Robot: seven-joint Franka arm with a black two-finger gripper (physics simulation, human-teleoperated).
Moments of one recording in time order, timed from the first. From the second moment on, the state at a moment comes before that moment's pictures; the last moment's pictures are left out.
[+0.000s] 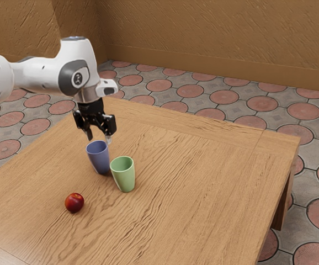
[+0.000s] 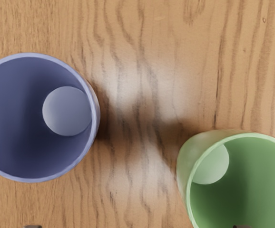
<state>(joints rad) -0.03 0.24 0.12 -1.80 -0.06 1.98 0.05</state>
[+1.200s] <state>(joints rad) 0.02 0.40 0.12 -1.71 -0.06 2.03 0.06</state>
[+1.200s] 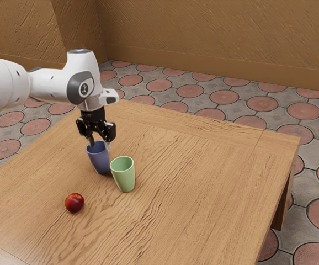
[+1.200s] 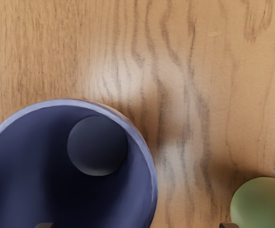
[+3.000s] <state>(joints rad) 0.00 0.42 0.12 -1.68 -0.06 2.03 0.07</state>
